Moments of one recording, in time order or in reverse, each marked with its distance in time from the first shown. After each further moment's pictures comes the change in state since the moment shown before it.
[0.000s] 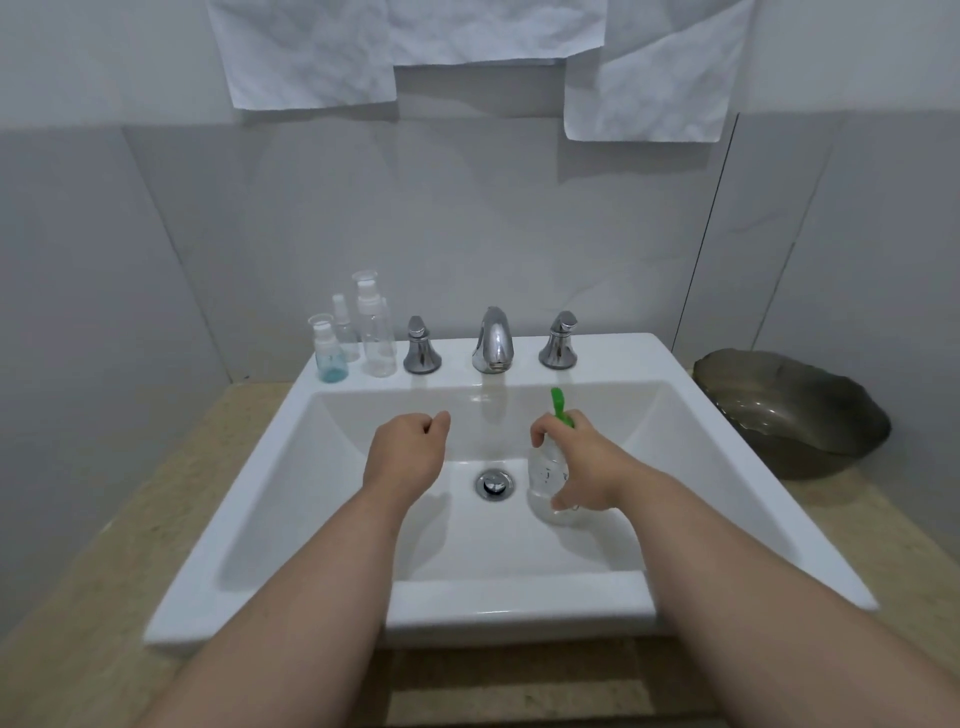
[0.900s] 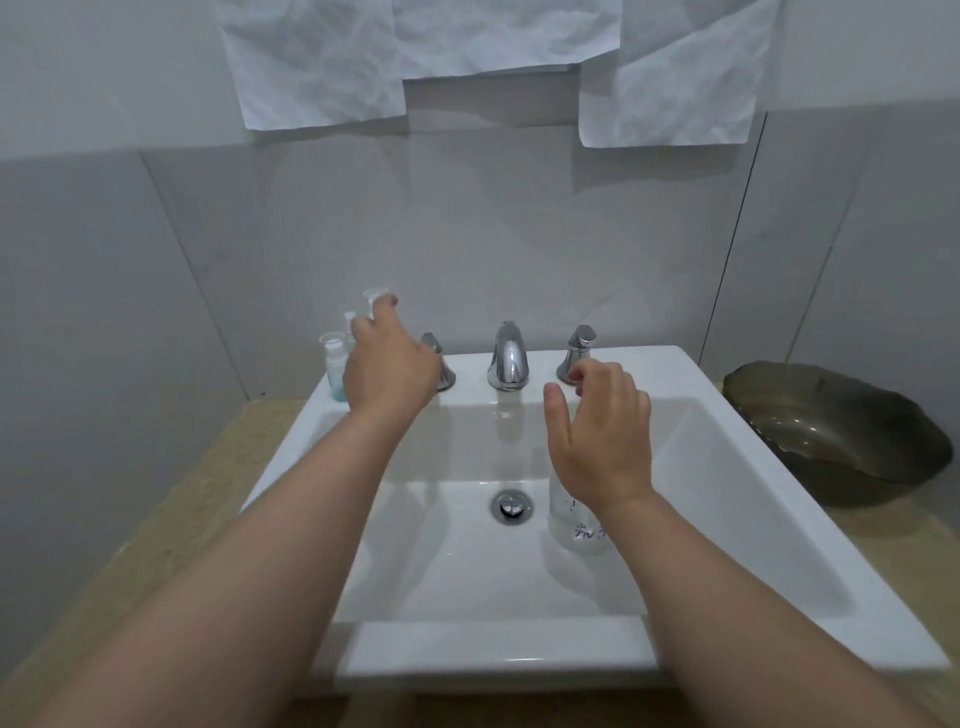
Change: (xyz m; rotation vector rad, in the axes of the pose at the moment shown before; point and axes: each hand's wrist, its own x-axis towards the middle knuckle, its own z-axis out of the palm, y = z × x) left_hand 0.050 0.068 -0.061 0.123 0.370 0.079; right_hand 0.019 -0.043 0.001 0.056 1.055 -0.175
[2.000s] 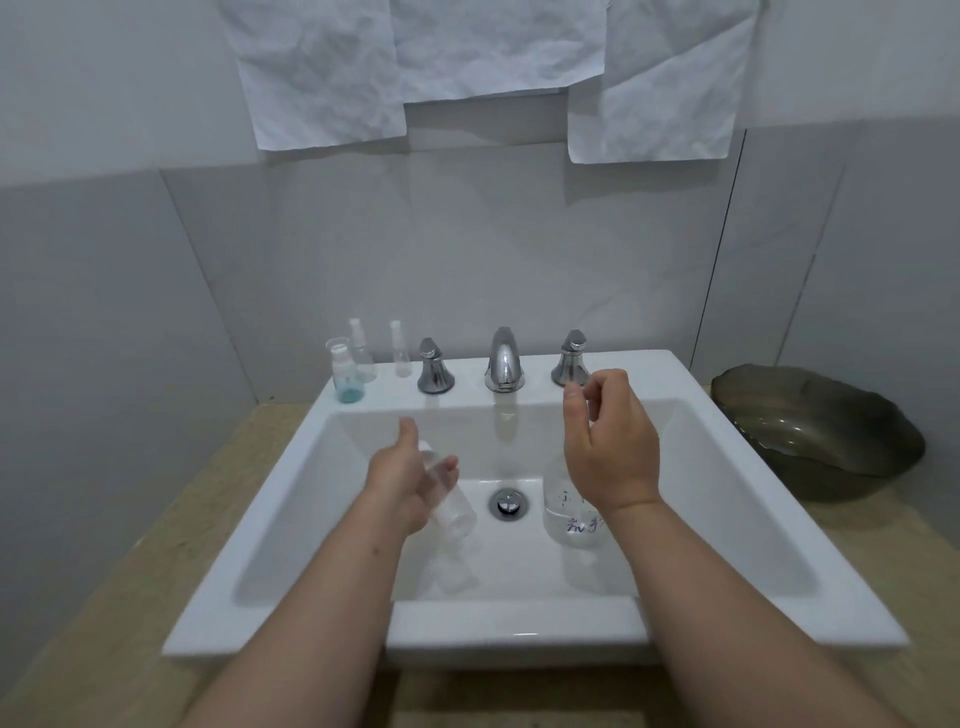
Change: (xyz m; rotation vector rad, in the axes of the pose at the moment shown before) left_hand -0.075 -0.037 0.029 -1.234 -0.292 -0.953; right_hand -0.006 -0.004 -0.030 0.219 0.006 0.162
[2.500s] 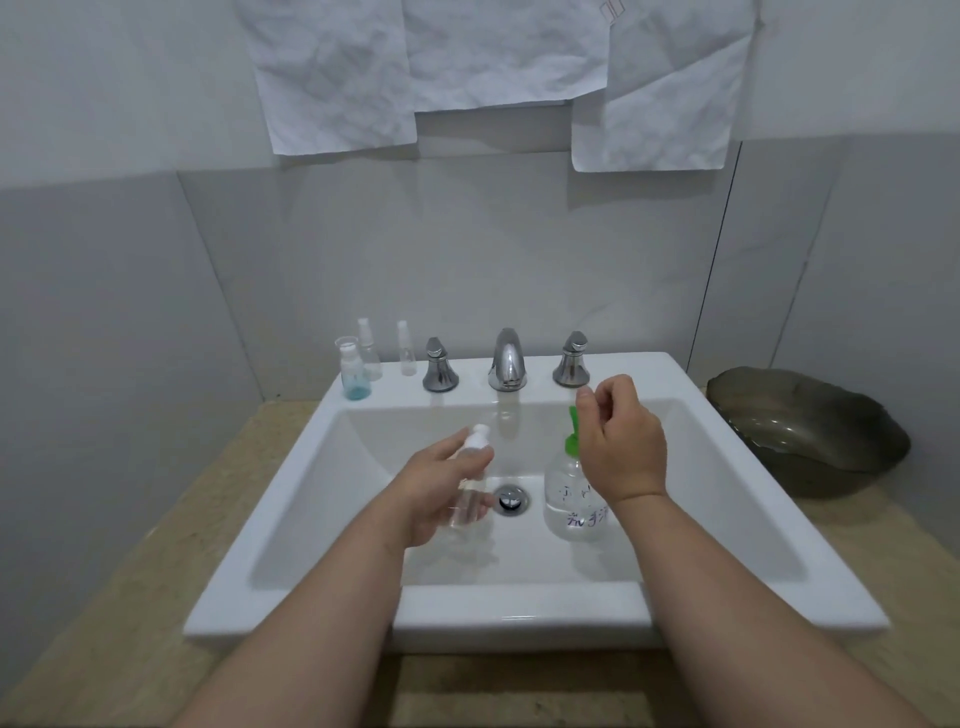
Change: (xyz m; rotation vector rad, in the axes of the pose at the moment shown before) left_hand -0.019 -0.011 -0.016 0.553 -0.393 0.057; right_hand -0.001 0.003 -0.009 -0.035 -0.063 0.145
